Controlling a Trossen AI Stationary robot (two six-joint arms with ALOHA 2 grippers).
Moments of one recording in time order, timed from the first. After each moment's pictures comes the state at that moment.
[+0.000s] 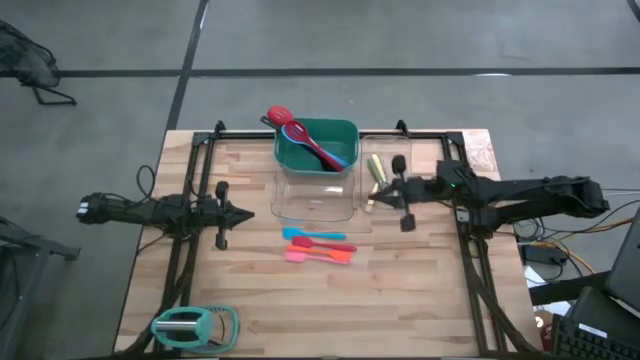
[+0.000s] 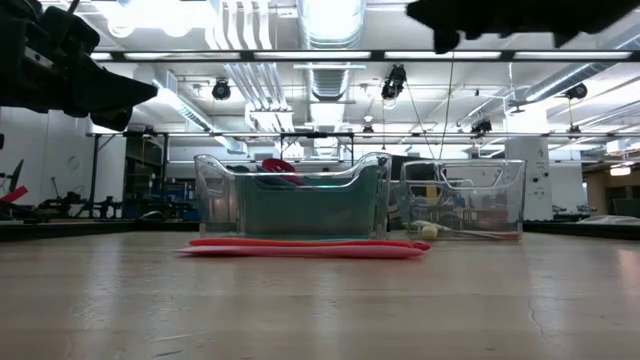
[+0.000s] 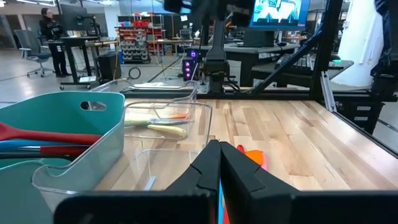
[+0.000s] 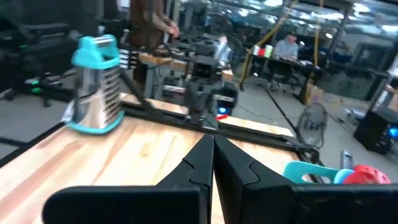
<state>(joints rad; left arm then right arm) -0.13 0.10 0.03 0.01 -0.20 0.00 -0.14 0.95 0.57 0.36 -0.24 -0.17</state>
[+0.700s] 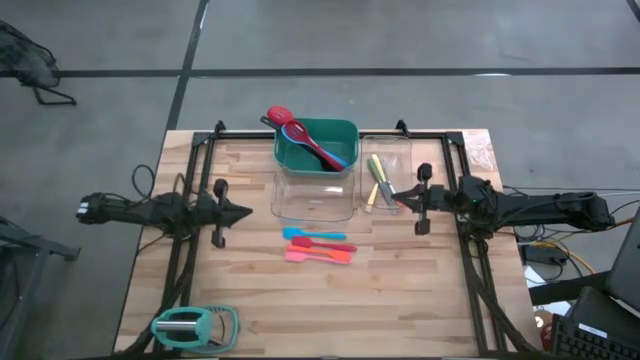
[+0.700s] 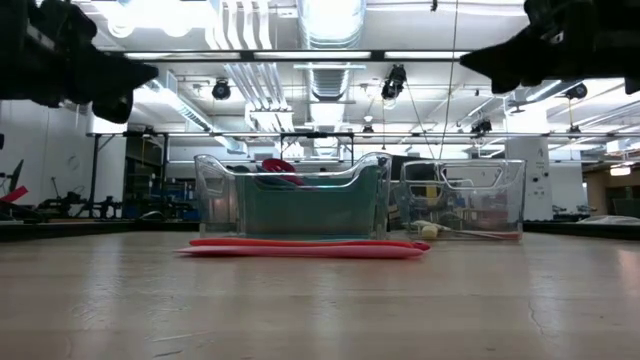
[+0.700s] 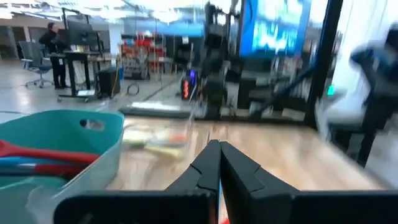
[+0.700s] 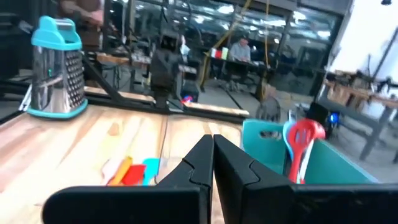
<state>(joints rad) -0.13 0.10 0.03 0.11 -0.20 -0.05 -0.13 0.56 0.18 0.40 -0.04 -0.16</state>
